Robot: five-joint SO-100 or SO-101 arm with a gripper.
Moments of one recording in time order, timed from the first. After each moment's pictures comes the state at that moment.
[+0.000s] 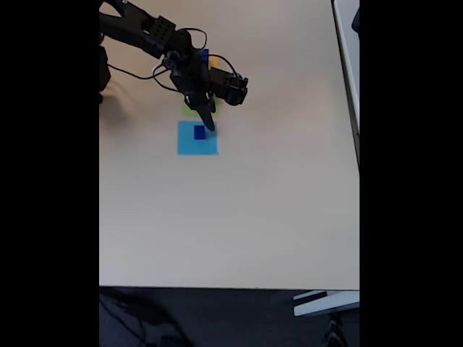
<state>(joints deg) 17.2 88.0 100.0 45.7 76.6</state>
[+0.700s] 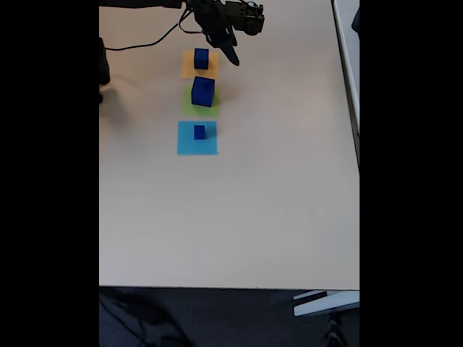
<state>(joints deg) -9.0 83.7 89.3 47.9 93.1</state>
